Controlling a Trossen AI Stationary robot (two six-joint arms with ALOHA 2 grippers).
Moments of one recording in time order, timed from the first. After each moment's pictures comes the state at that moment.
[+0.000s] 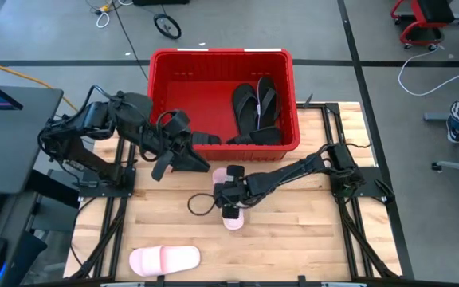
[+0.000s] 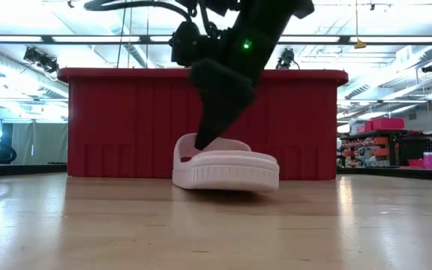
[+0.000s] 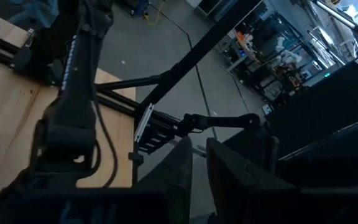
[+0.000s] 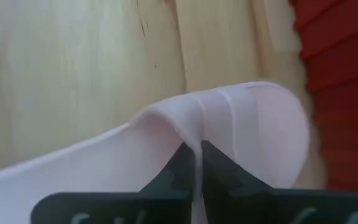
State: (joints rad) left arm -0.13 1.43 1.95 -0.75 0.27 -0.69; right arm 0.21 2.10 1.55 -0.56 0.36 0.24
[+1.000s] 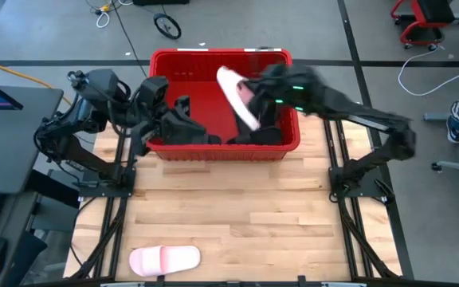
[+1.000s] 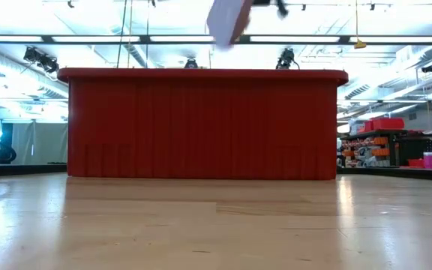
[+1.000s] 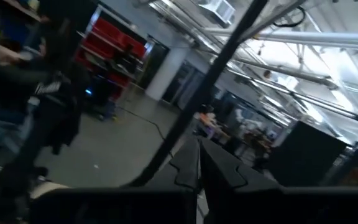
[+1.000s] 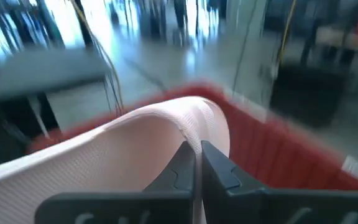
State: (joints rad) left arm -0.05 1.39 1.95 -0.34 0.24 -0.64; right arm -0.35 1.45 1.55 -0.29 0.22 0.09
